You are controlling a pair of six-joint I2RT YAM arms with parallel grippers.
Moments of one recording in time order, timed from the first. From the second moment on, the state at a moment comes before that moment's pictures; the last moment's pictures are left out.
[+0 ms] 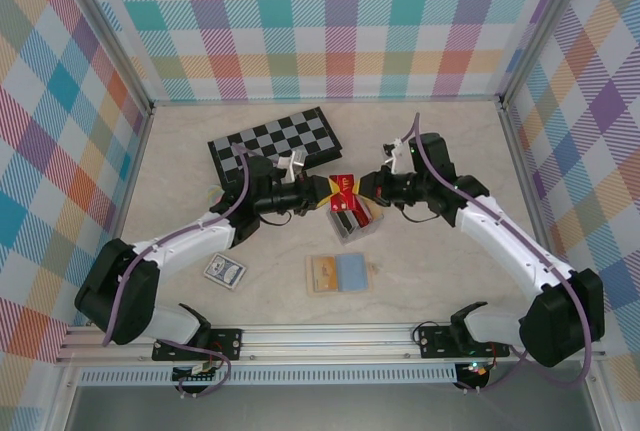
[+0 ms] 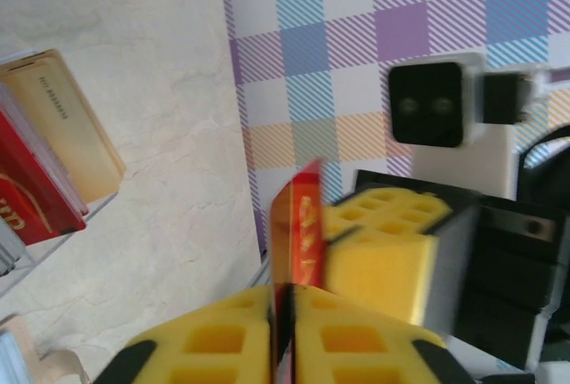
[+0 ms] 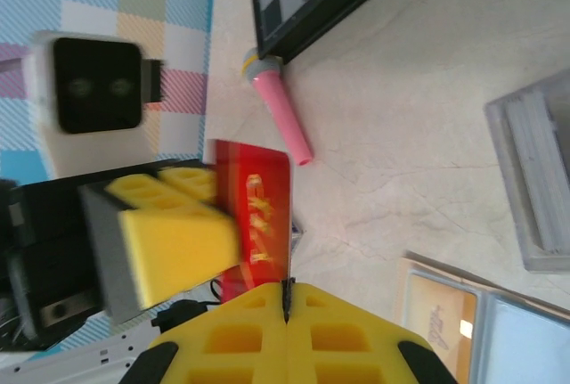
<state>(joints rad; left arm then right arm) -0.59 1.40 0.79 0.38 0.66 -1.19 0.46 1.25 1.01 -0.44 -0.65 0.80</state>
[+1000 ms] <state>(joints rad) -0.80 1.28 0.49 0.04 0.32 -1.12 0.67 1.41 0.77 -0.70 -0.25 0.67</state>
